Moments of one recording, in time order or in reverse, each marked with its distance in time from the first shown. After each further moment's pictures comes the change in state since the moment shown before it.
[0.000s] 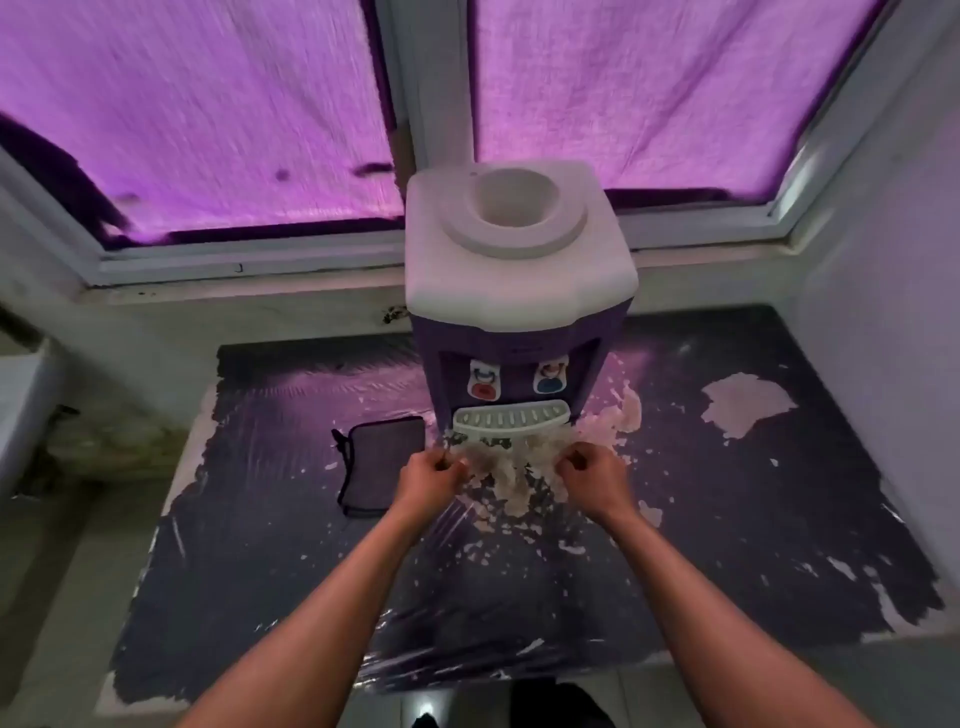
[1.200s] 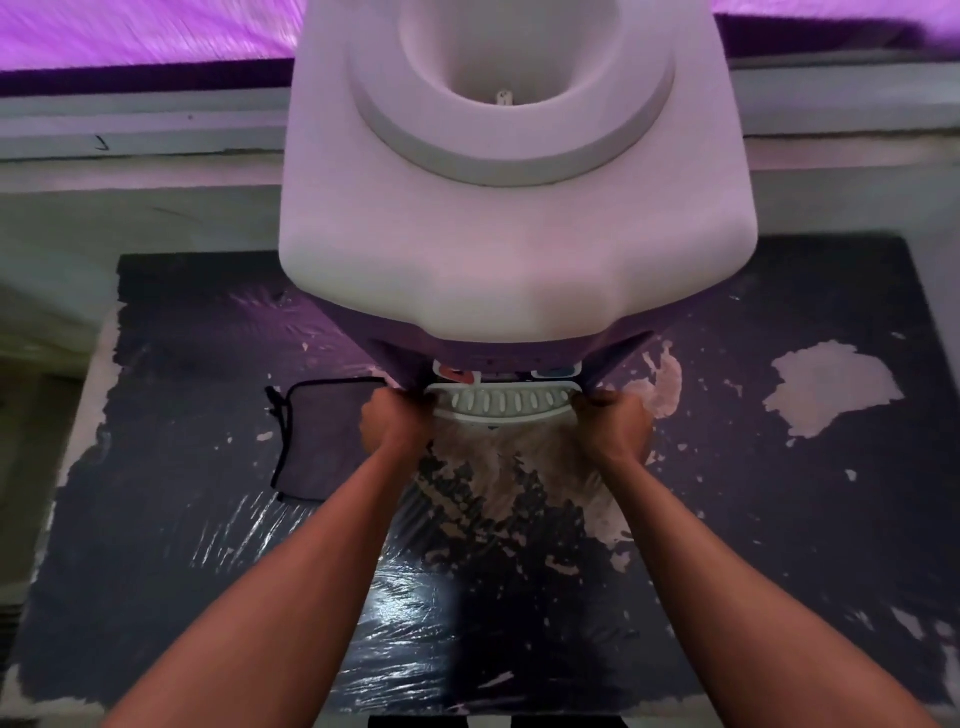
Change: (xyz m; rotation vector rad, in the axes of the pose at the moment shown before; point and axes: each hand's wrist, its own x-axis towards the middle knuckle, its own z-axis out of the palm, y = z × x) left_hand 0.138 0.015 0.053 0.251 0.309 -0.480; right_hand 0.152 0.056 0.035 0.021 0.121 0.326
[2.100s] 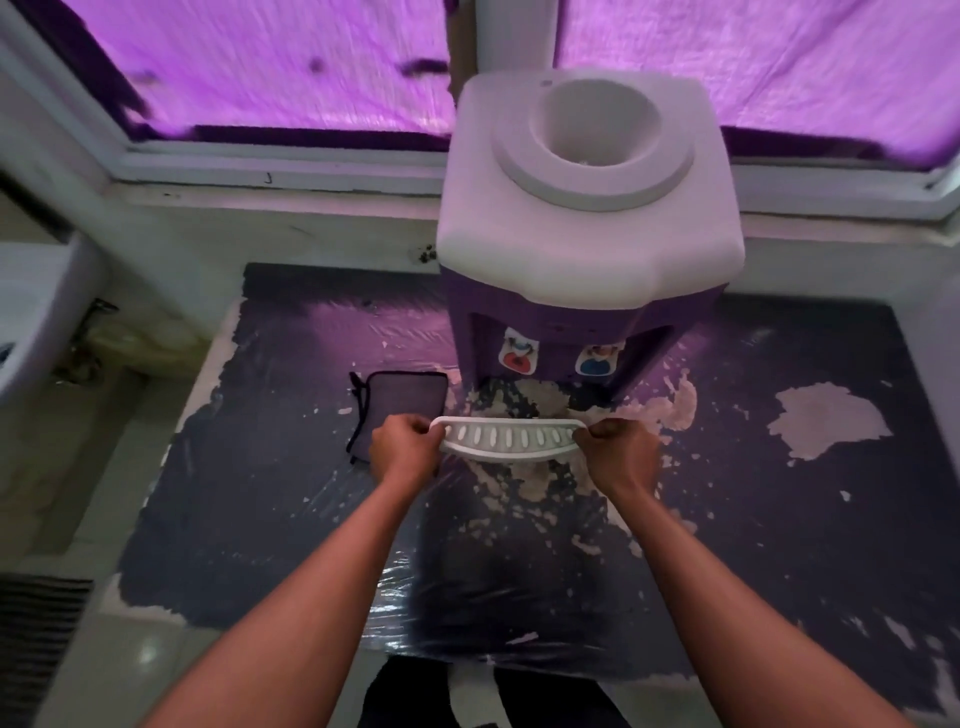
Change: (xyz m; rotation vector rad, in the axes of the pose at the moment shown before) left_hand -0.062 -0.086 -0.071 -0.144 0.098 0.215; right_hand -0.109 -0.023 -0.030 -0.107 -0.030 -0.230
